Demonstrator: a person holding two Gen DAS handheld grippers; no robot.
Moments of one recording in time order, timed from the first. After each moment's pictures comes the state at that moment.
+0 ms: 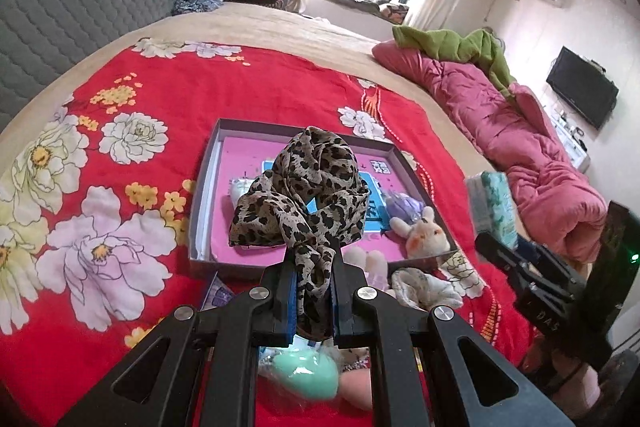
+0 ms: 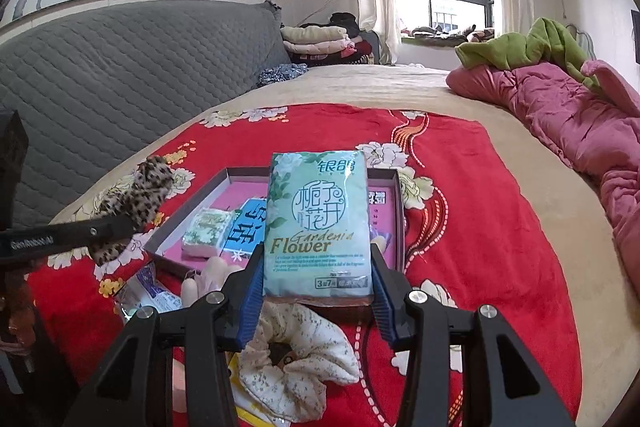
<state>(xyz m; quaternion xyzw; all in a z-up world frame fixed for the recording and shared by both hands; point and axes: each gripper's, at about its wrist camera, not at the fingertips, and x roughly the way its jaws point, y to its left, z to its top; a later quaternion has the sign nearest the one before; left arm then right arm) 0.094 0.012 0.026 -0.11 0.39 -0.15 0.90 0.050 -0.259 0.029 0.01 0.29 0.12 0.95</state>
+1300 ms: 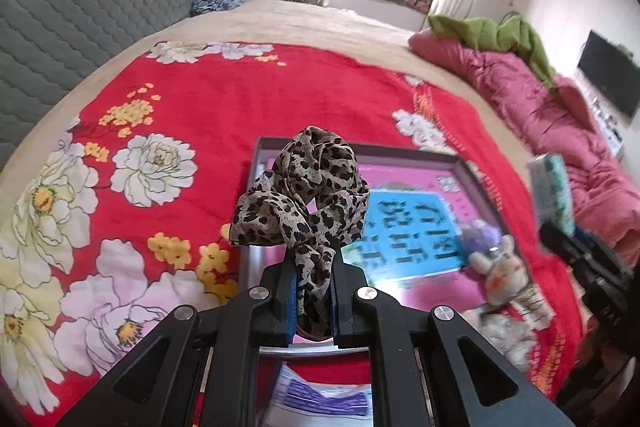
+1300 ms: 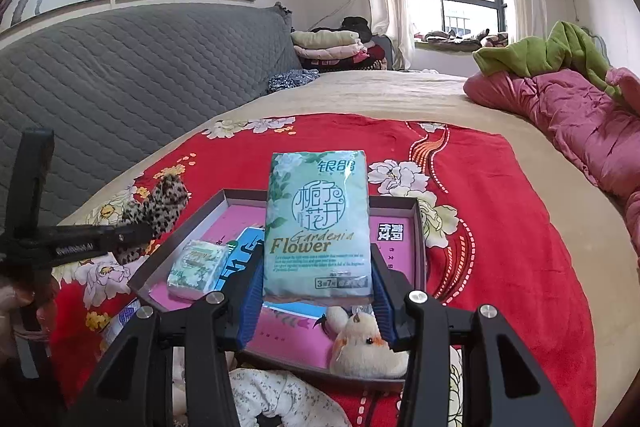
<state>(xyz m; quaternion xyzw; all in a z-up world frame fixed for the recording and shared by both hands) 0.176 0.029 0.001 -0.07 0.41 -0.09 0.91 0.114 -0.251 0.025 0.02 0.28 0.15 0.95</state>
